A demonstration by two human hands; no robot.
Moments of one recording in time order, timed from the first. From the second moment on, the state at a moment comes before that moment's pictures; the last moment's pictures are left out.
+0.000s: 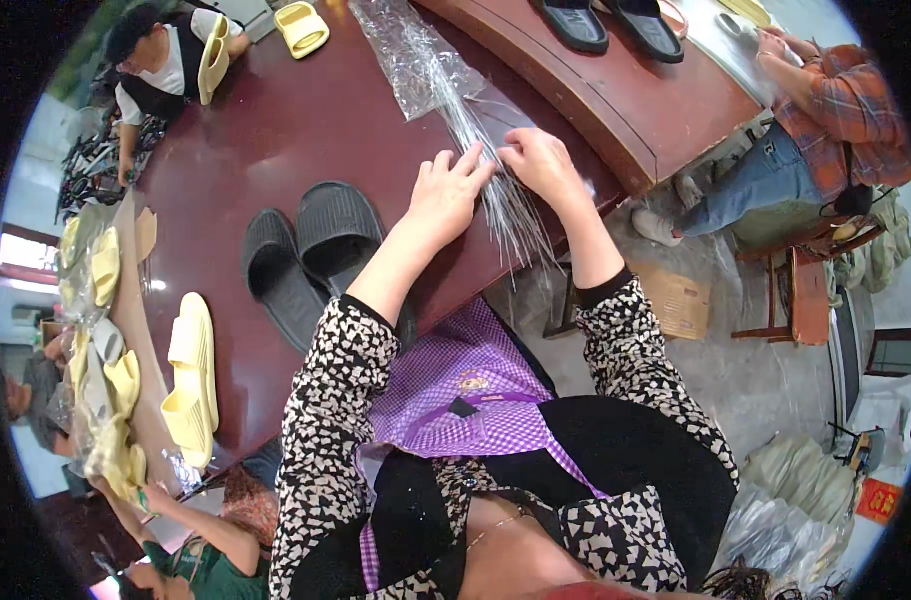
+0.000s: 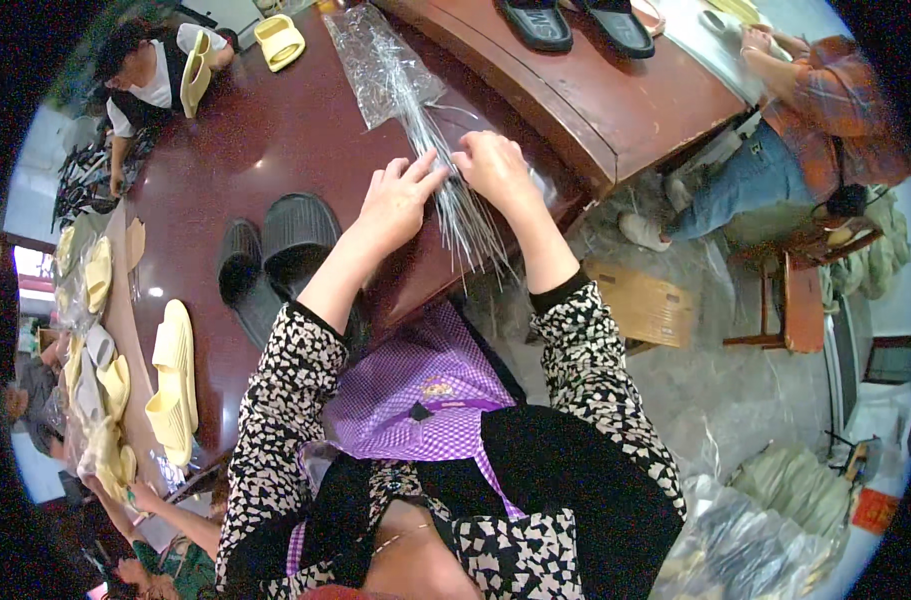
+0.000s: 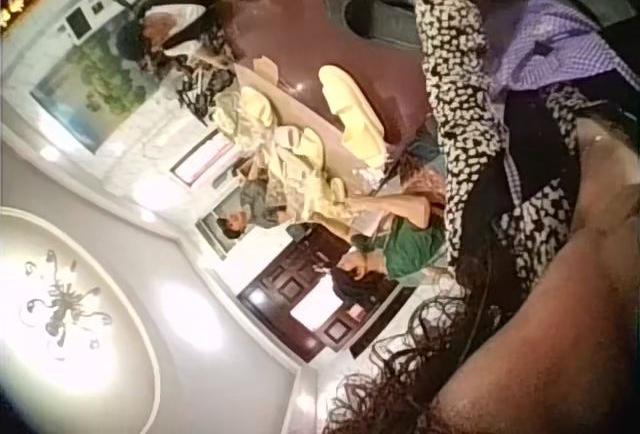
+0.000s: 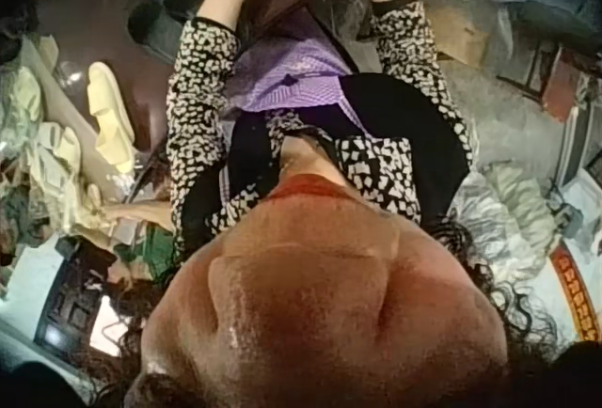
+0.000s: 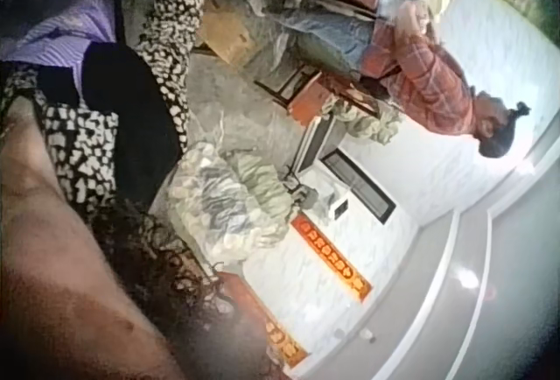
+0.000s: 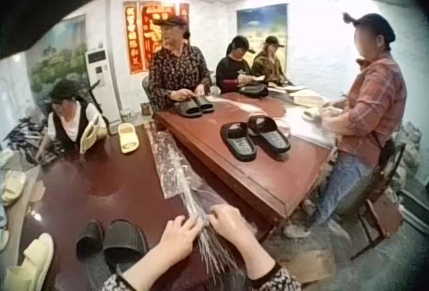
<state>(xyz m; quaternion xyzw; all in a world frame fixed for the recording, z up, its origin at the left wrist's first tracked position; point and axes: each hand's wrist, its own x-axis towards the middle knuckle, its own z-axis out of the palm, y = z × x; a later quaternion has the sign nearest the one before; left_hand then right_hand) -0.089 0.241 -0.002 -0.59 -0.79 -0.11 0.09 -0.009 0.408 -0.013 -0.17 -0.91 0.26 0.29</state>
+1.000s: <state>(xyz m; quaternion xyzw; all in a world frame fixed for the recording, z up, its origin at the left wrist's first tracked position) -0.091 0.236 -0.014 -0.57 -0.81 -0.10 0.05 -0.039 0.452 0.015 -0.11 -0.87 0.43 0.21</state>
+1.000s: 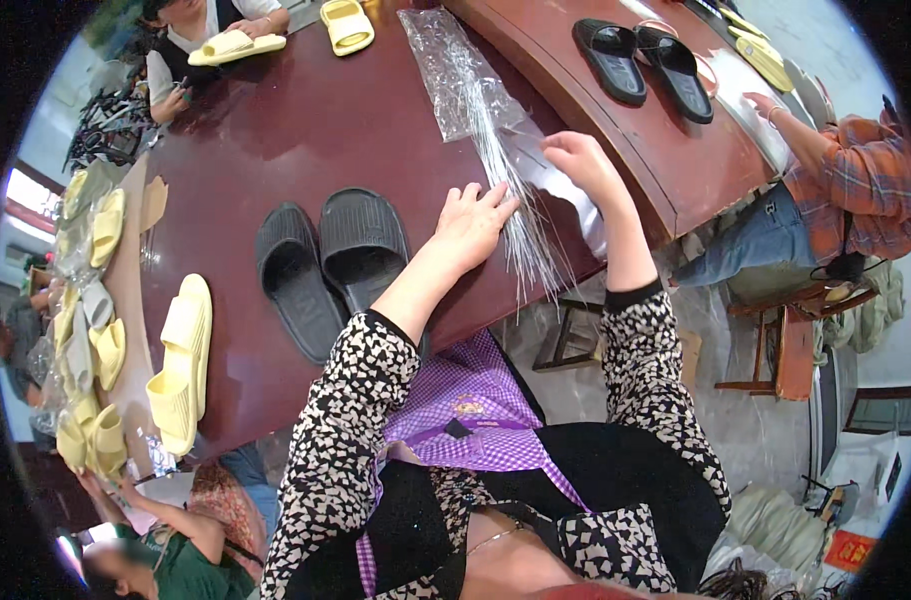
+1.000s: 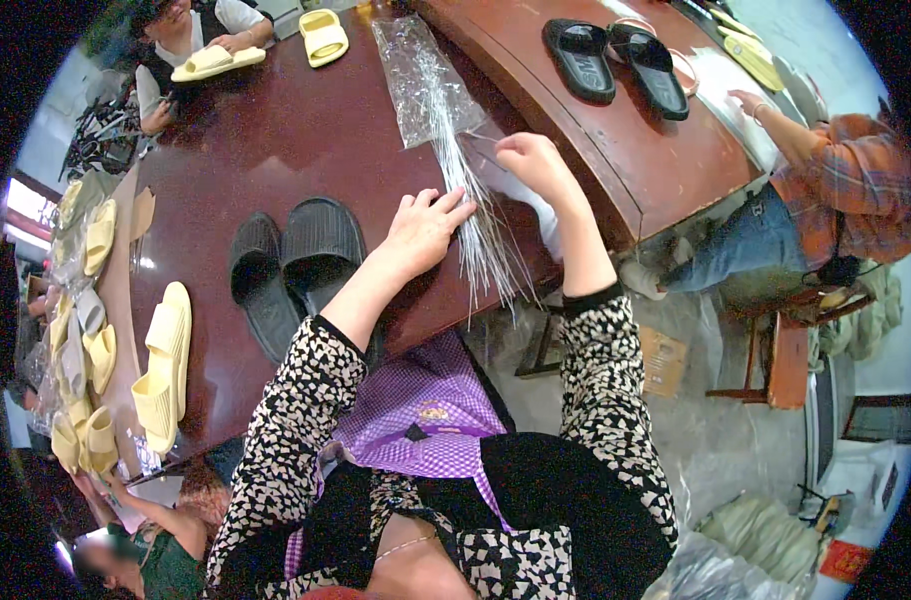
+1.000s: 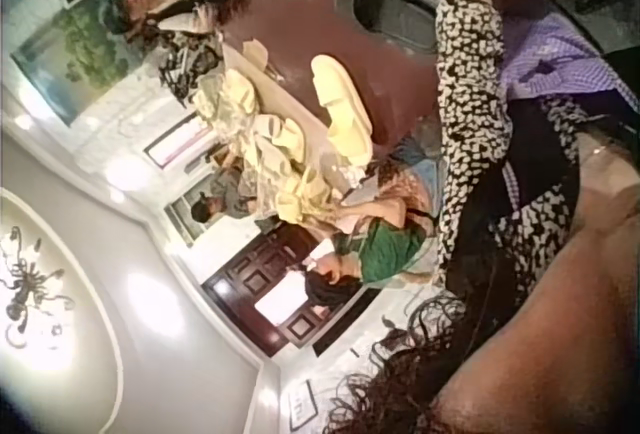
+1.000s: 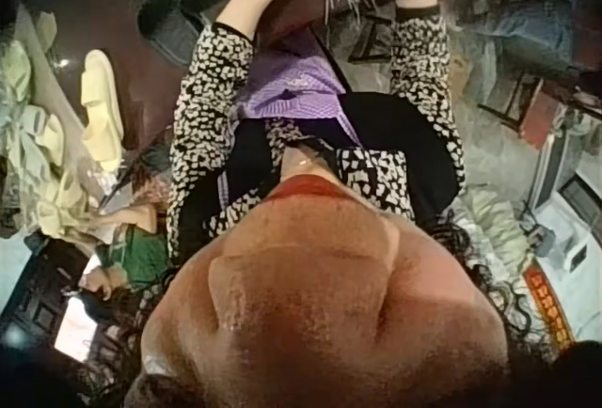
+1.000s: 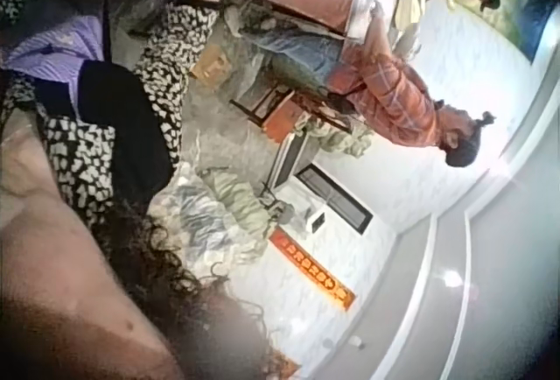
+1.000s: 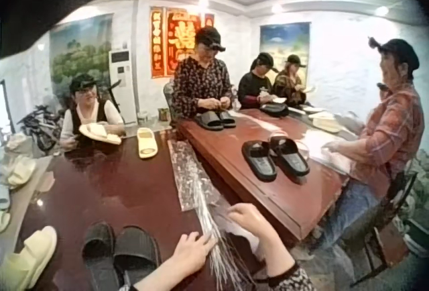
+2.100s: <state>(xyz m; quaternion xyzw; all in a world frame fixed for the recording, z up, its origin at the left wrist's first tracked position) -0.124 0.255 -0.006 -0.60 -0.77 -0.11 0.19 0.093 0.402 0.025 -0.14 -0.77 0.61 0.13</state>
